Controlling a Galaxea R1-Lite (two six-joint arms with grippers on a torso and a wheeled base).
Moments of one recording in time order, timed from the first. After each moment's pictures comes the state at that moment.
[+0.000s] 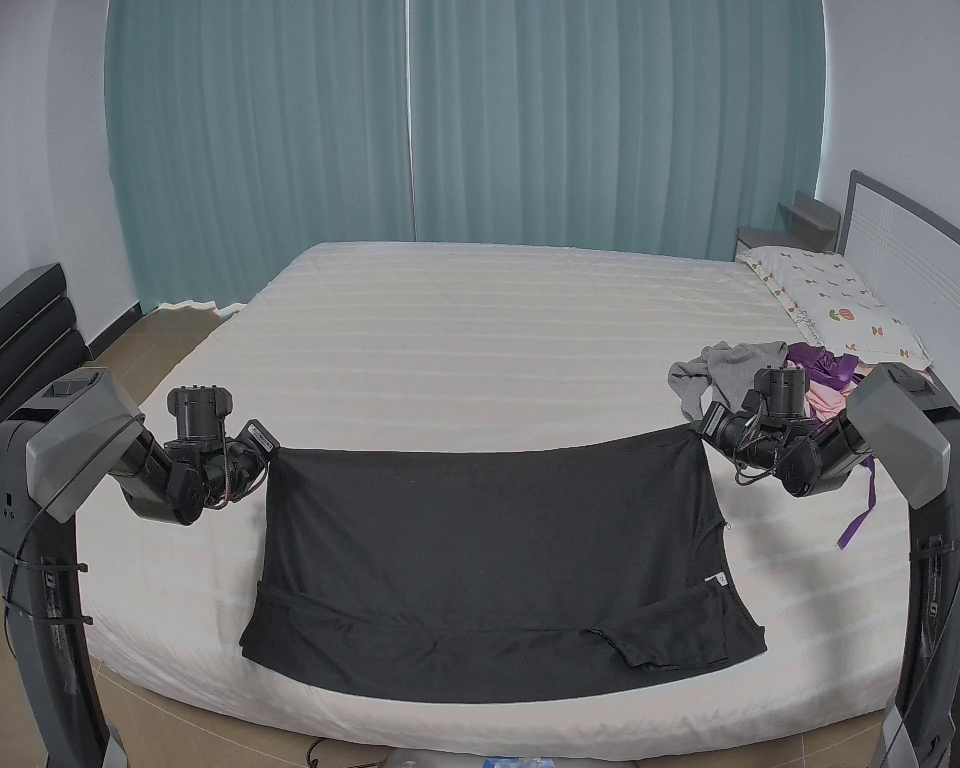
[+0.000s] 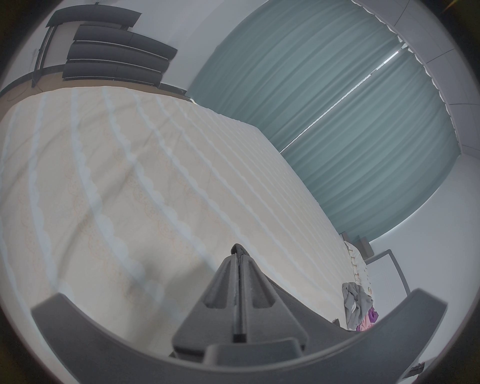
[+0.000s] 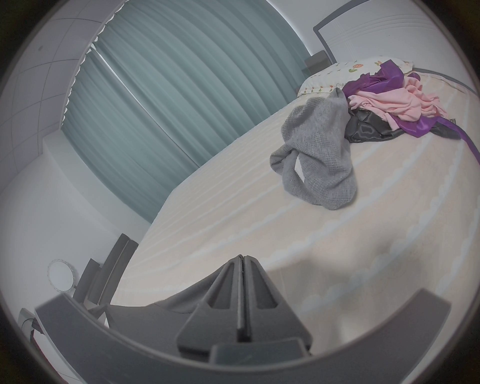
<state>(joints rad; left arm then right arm) 0.02 2.35 -1.15 -0.70 -0.07 -0.82 0.04 2.45 -1.34 -0.67 0.19 0.60</state>
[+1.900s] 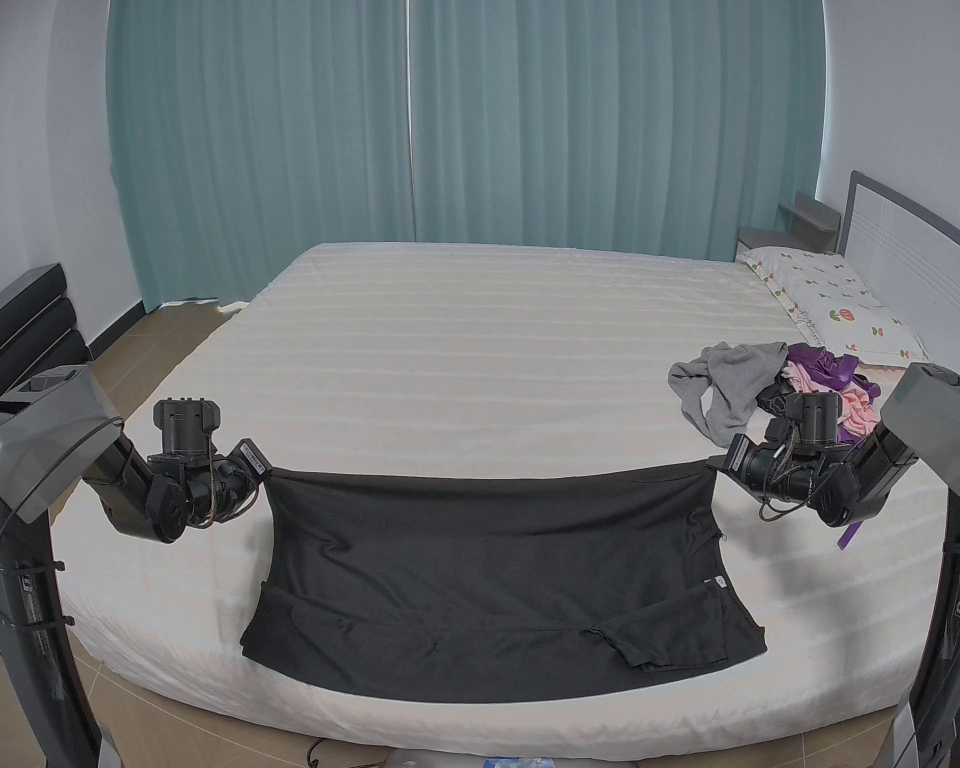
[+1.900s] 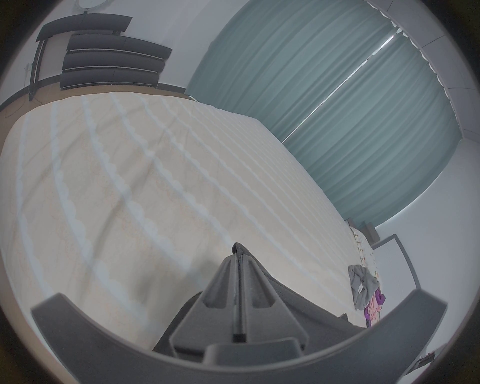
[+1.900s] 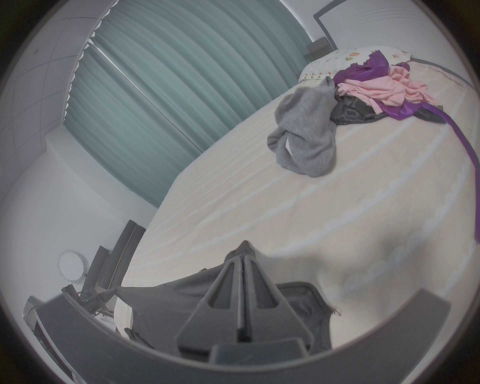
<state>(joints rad) 0.02 2.23 -0.96 -0.71 -0.08 -0.75 0.01 2.28 -0.99 -0.76 0.31 0.57</state>
